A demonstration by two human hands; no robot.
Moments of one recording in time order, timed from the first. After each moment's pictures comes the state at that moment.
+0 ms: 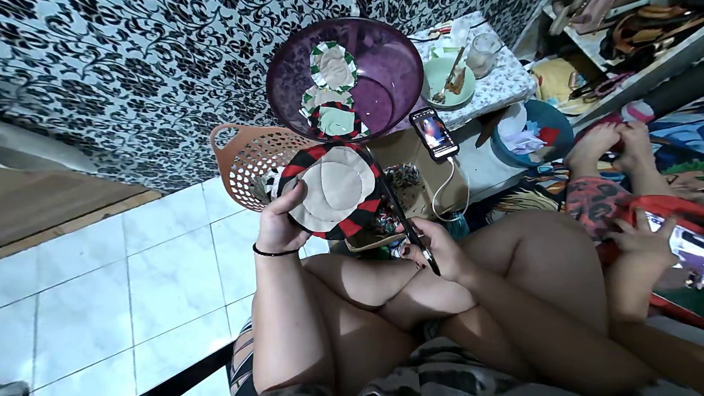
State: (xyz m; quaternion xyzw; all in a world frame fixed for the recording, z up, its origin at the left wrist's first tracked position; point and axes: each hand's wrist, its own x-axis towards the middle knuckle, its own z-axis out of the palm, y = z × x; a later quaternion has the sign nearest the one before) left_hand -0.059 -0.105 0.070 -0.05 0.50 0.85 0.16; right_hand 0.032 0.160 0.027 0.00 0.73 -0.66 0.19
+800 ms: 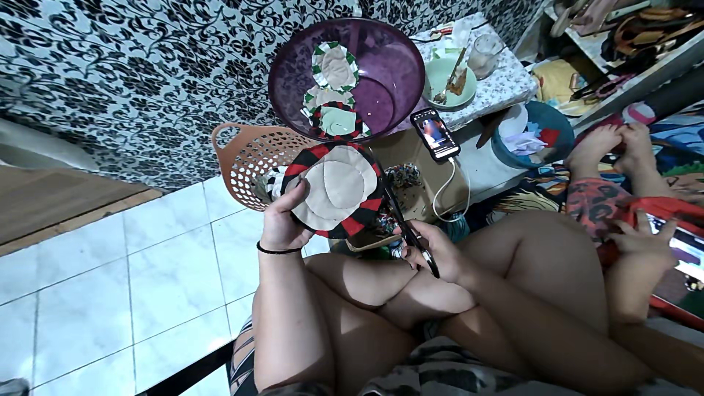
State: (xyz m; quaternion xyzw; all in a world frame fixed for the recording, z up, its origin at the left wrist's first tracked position) left_hand -0.060 -0.104 0.067 -0.04 0.48 0.86 0.16; right_hand 0.032 0.158 0.022 -0.03 0.72 -0.67 0.20
